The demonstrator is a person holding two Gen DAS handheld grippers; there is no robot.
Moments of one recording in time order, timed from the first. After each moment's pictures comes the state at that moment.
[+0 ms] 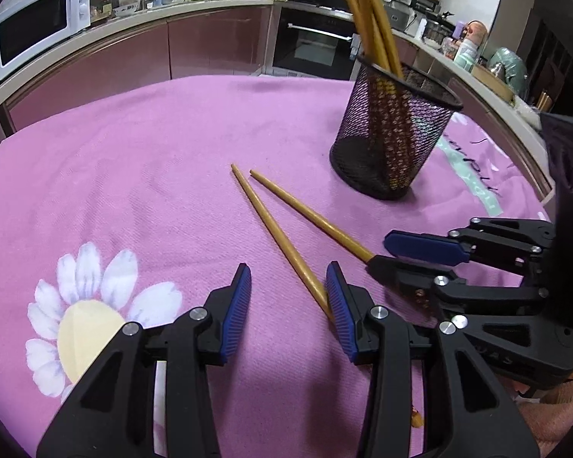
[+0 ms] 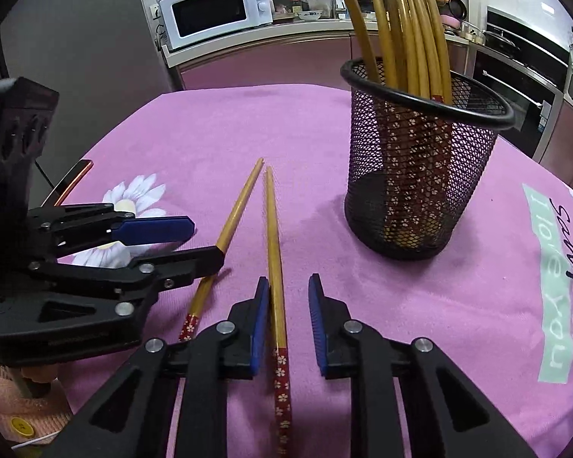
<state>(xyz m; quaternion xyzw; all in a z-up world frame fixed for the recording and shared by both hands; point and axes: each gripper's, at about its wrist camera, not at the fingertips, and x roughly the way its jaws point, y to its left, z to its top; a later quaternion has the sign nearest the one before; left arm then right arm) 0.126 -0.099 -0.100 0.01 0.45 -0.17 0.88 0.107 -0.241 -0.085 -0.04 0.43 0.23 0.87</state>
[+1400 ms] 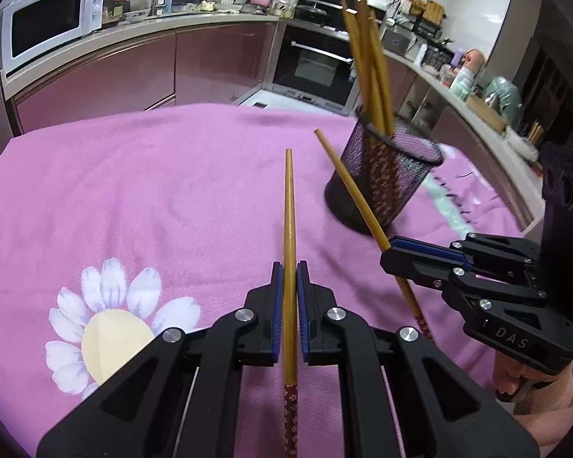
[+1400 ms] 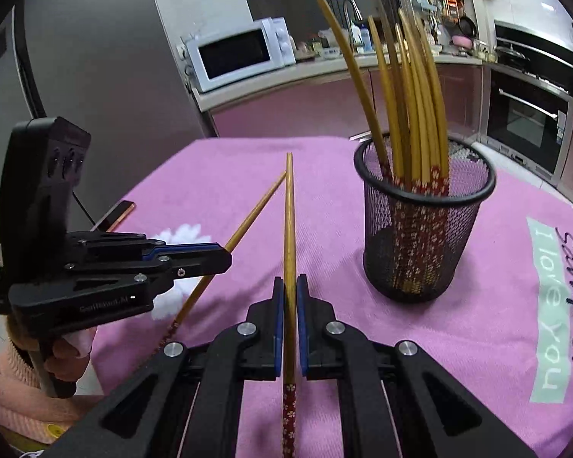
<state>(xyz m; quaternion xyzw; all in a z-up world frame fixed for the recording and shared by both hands) 0.114 -0.079 -0.062 -0.04 0.41 -0.18 0.89 0.092 -0.261 -0.045 0.02 0.36 0.29 0.88</state>
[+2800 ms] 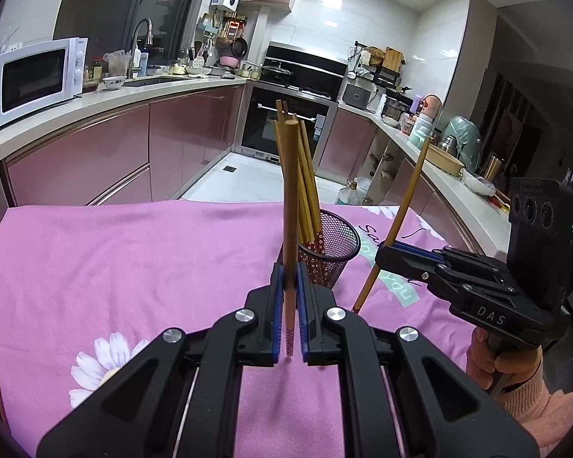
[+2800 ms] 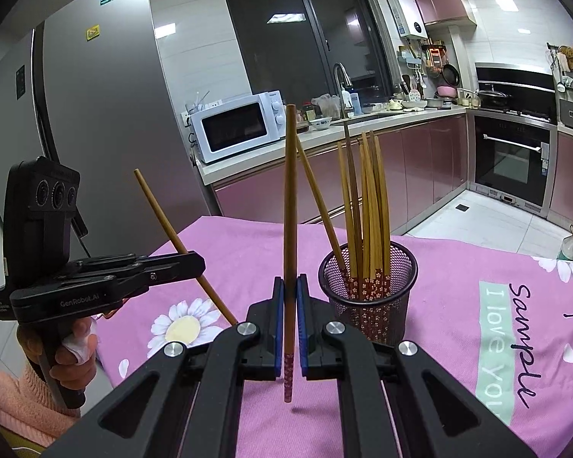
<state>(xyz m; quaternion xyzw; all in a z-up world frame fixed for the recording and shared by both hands) 0.081 -0.070 0.031 -0.05 0.30 -0.23 0.92 0.074 -0.312 0.016 0.06 0.26 0.28 0.92</state>
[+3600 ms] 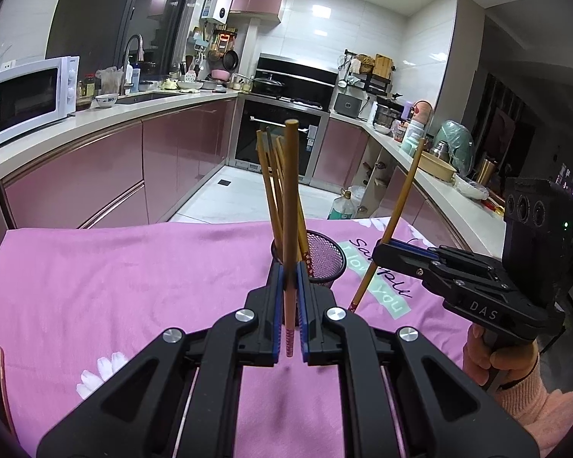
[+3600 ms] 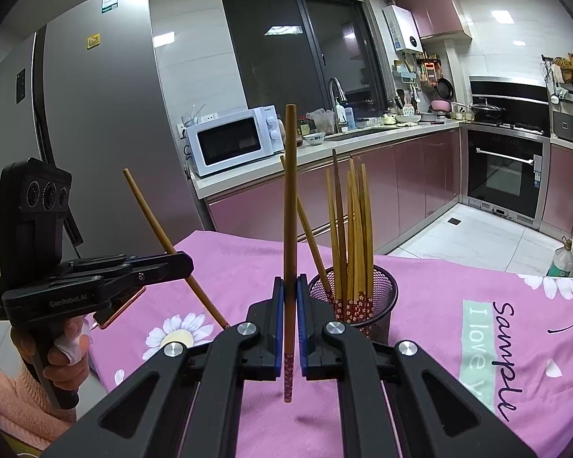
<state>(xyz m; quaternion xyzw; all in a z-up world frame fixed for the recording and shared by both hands) 0.081 -0.067 0.054 -0.04 0.28 -0.25 0.93 0.067 -0.323 0.028 0.05 0.23 0.27 0.93</state>
